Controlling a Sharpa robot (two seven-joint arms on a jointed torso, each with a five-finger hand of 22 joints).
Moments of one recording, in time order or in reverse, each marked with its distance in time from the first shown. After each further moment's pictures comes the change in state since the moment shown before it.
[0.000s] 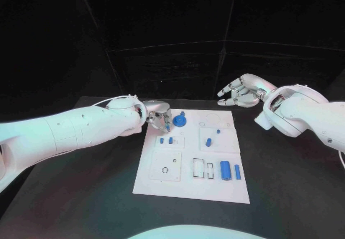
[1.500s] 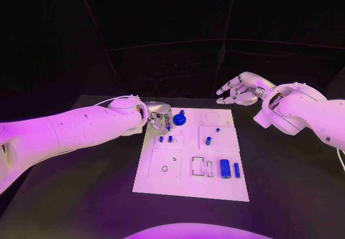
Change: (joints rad) left arm -0.004 0.020 -0.008 -0.012 0.003 0.029 -0.008; left_hand -0.026 -0.019 0.015 -0.004 0.000 -0.029 0.014 -0.035 -0.014 -0.012 0.012 -0.028 -0.002 0.000 0.000 0.000 -0.015 0.001 -0.003 0.003 0.000 0.000; right arm 0.000 0.003 0.000 0.000 0.000 0.000 0.000; right_hand 0.000 0.000 0.000 0.000 0.000 0.000 0.000 0.000 0.000 0.000 0.000 -0.004 -0.007 0.000 0.000 -0.006 0.000 0.000 0.000 0.000 0.000 -0.001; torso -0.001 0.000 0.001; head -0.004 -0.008
